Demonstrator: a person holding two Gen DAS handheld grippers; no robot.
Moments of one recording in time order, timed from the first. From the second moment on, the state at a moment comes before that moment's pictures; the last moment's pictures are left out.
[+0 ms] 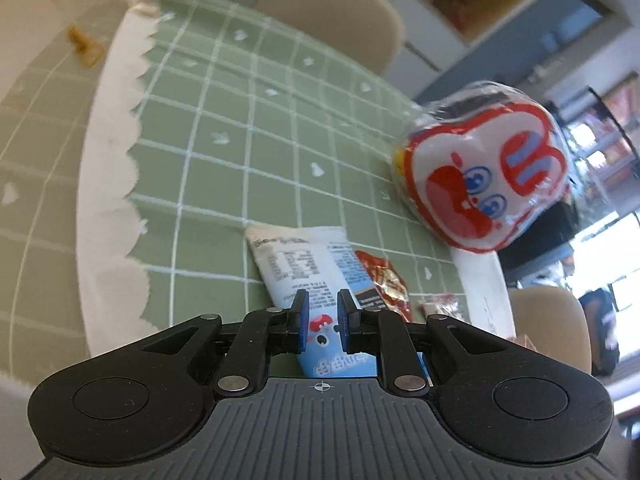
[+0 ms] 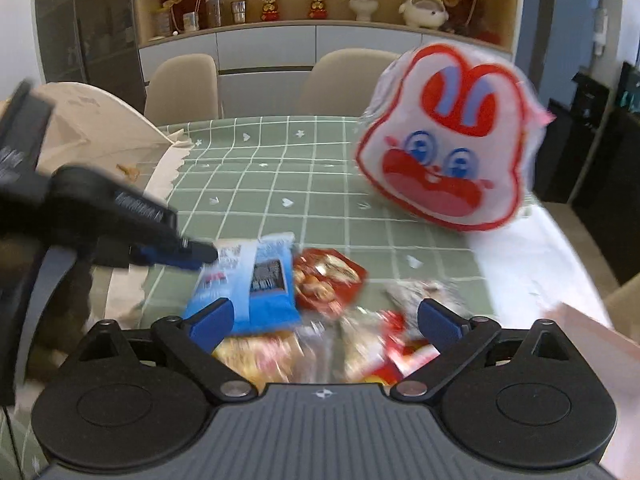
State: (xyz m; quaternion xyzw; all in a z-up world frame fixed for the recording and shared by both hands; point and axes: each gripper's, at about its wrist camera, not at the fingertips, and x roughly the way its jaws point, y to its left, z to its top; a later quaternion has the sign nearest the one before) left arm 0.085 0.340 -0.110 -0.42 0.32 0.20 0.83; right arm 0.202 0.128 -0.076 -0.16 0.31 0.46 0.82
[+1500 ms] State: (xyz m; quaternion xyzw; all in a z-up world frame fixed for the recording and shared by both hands) left arm 0.061 0.205 -0.084 -0.16 0.42 0.07 0.89; right arm 0.074 0.034 -0.131 -0.19 0.39 0.51 0.74
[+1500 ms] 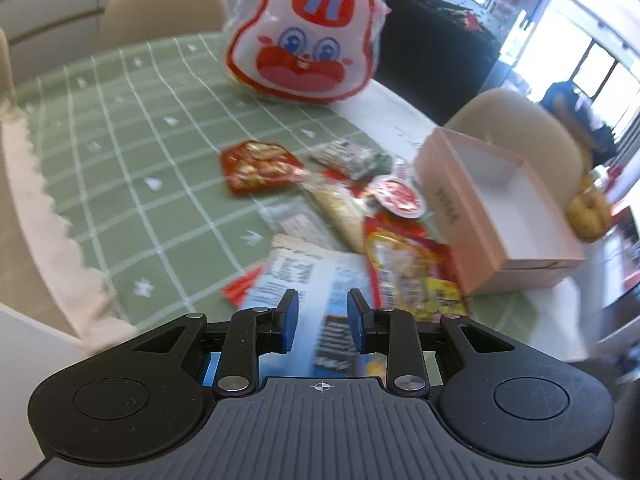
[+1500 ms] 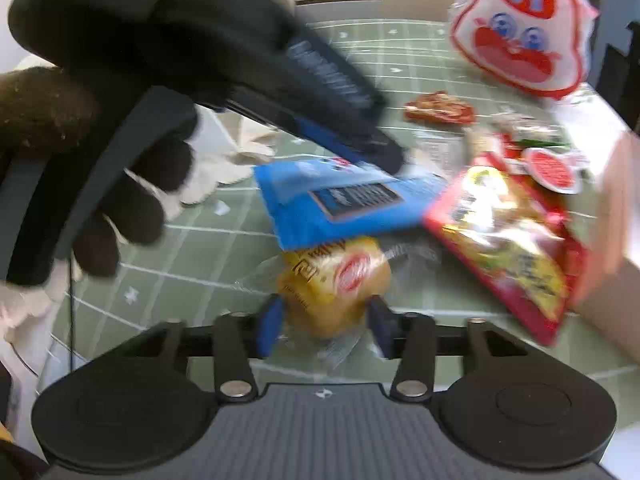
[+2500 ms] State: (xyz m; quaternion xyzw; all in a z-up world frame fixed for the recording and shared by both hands) left arm 0.095 0.280 -0.126 -0.22 0.43 0.08 0.87; right arm 0.077 0.011 -0.128 -0.21 0.37 0.48 0.77
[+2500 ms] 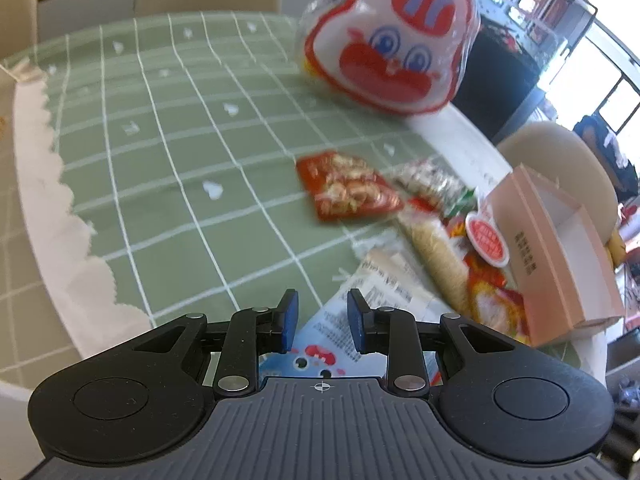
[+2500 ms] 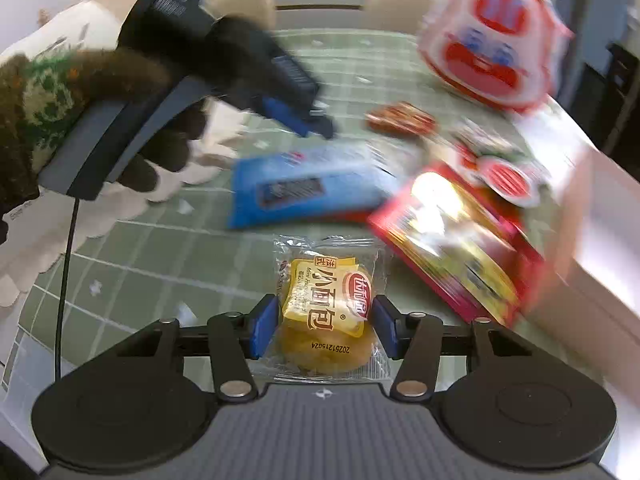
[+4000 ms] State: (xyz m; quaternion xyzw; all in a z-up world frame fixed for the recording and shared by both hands) left arm 0.055 0.143 -0.122 0.09 0.48 -0.11 0.87; right arm 0.085 -0.059 -0.162 -0.17 0.40 0.38 0.82
